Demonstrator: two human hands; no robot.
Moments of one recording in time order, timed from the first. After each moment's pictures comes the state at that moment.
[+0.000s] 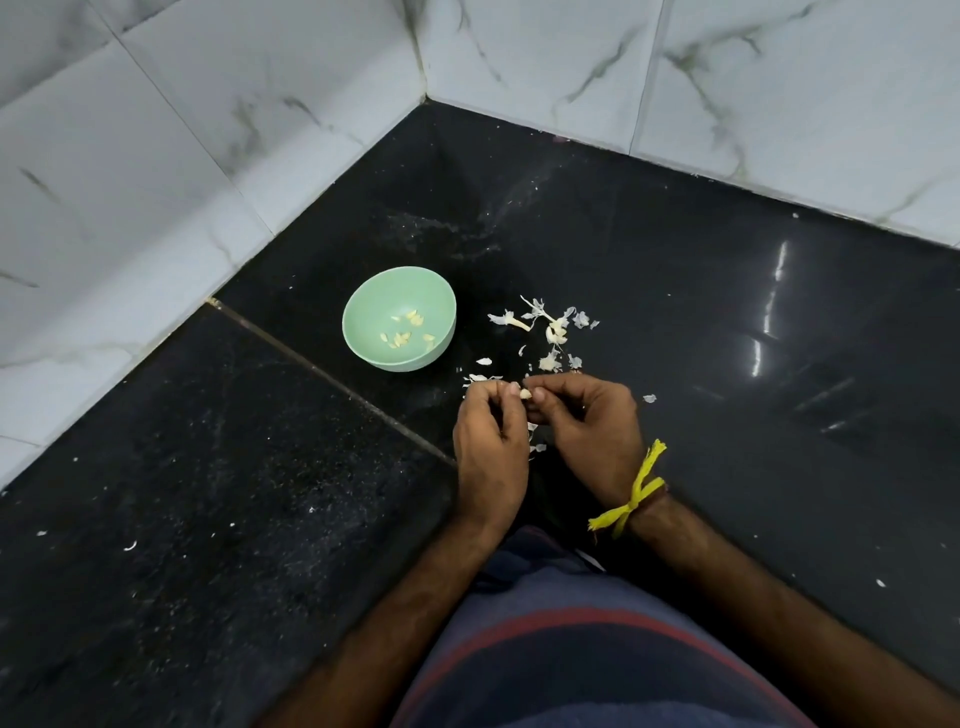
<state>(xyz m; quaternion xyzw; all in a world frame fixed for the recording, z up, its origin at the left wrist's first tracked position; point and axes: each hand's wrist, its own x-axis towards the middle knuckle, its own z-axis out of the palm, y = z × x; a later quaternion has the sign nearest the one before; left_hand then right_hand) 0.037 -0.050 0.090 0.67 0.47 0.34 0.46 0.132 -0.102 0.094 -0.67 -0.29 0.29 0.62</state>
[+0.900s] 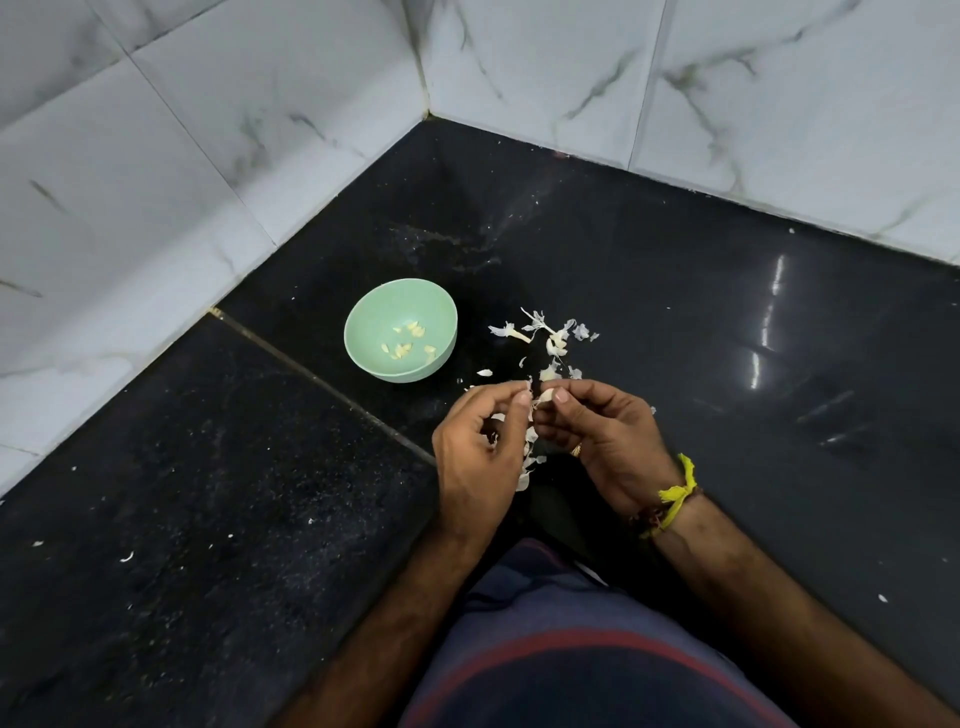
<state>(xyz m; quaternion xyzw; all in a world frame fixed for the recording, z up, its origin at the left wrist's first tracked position) 0.028 -0.044 0.109 0.72 0.39 0.41 0.42 0.148 -0.110 0.100 -0.47 -0.13 0.48 0.73</state>
